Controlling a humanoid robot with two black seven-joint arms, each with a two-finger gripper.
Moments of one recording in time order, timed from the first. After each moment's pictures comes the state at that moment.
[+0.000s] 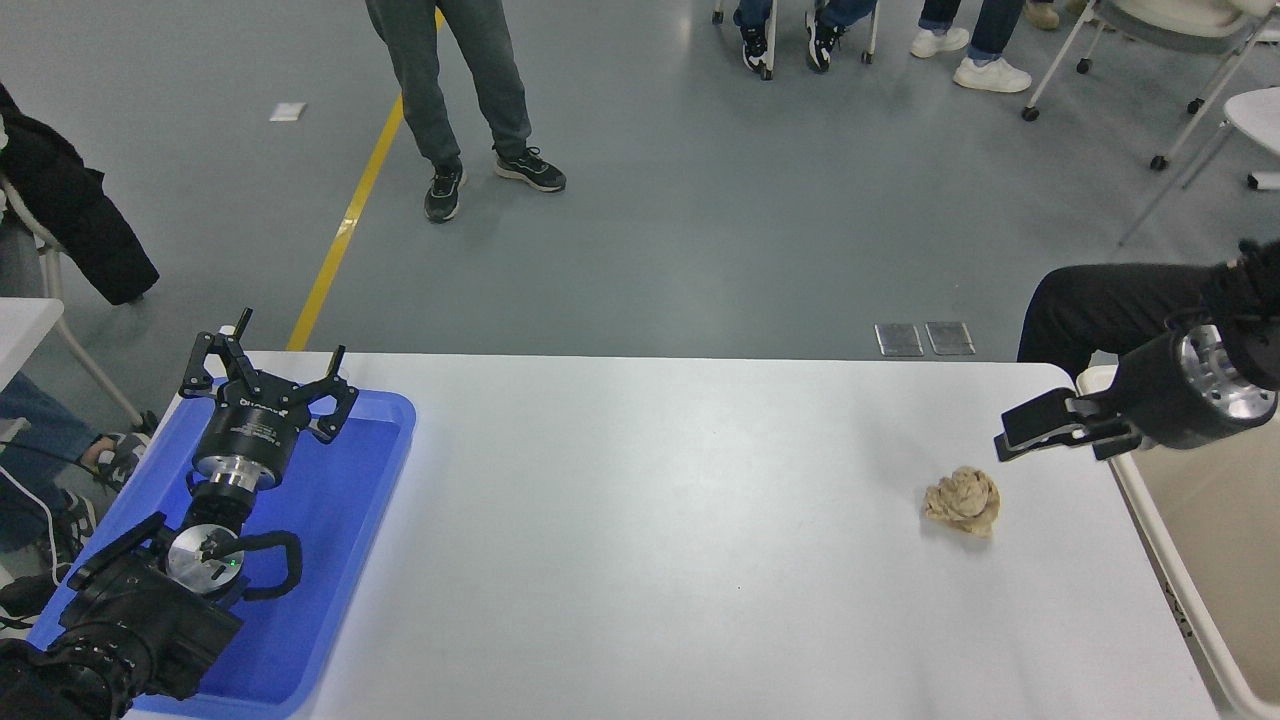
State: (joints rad) left arm -0.64 0.19 -0.89 -0.19 -0.21 -0.79 -0.33; right arm 2.06 -0.63 -1.14 1.50 -0.56 0.60 0.10
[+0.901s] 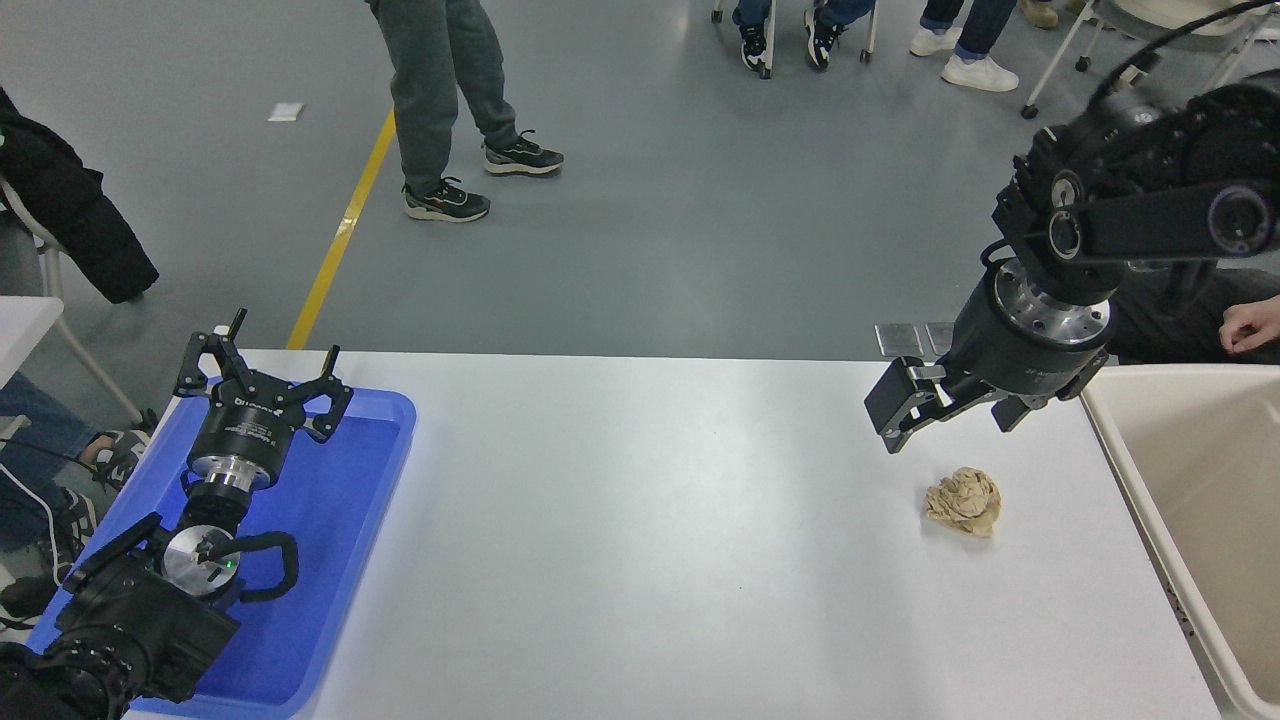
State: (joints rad) left arm -0.64 0.20 -0.89 -0.19 -0.21 -0.79 -0.33; right arm 2.29 -0.13 -1.35 1.49 -0.18 0.66 0.09
